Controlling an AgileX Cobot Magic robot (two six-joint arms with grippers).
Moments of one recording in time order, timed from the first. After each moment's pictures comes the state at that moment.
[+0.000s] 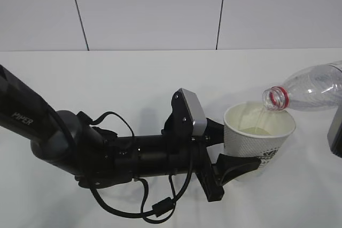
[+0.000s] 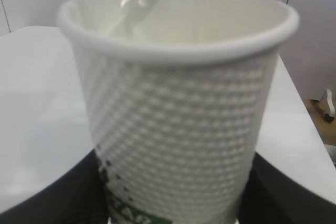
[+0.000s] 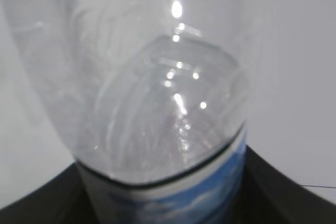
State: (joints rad) left arm -0.76 2.23 -0.98 0.68 -1.12 -0.29; right arm 0.08 1.24 -0.26 0.03 -0.72 -1.53
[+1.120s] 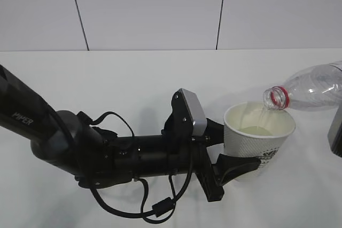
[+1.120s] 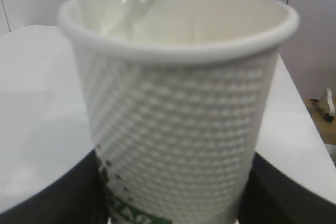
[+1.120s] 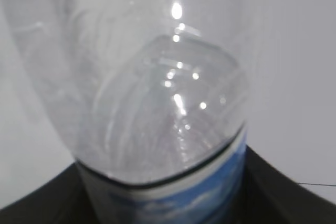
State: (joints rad) left arm -0.76 2.23 -0.98 0.68 -1.12 -0.29; right arm 0.08 1.24 -0.26 0.04 -0.72 -1.55
